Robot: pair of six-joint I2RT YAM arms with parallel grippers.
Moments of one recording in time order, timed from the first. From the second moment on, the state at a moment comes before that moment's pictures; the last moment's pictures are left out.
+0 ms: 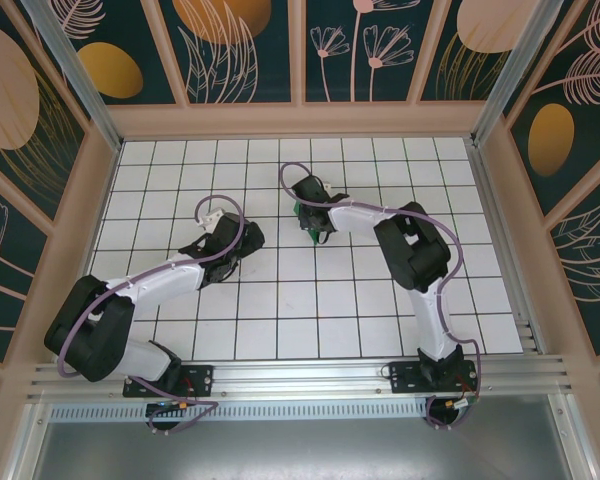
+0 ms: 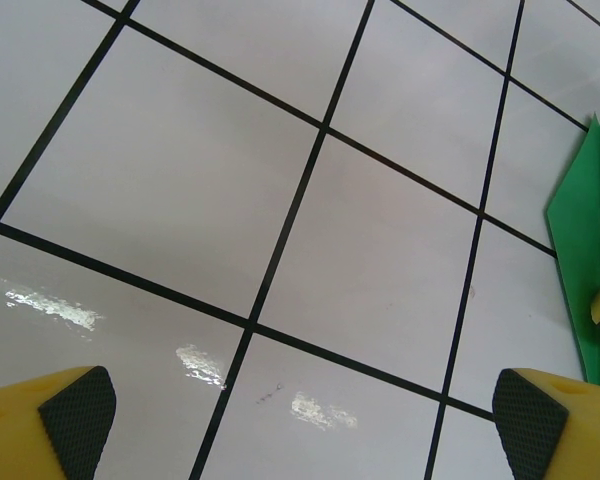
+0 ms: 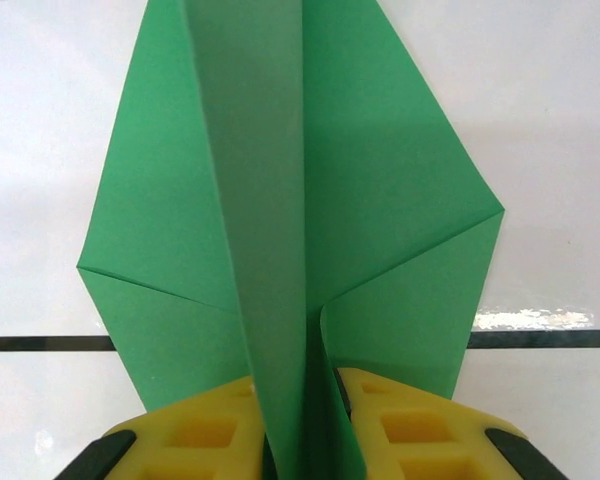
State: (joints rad) left arm -0.57 1.42 0.71 -0.15 -0.32 -0.96; right arm 0.66 2.14 1.45 -0.34 0.24 0.61
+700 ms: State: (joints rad) left arm -0.50 1.42 0.86 -0.15 -0.39 -0.82; right arm 0.55 1.80 1.39 -0.33 0.13 0.67
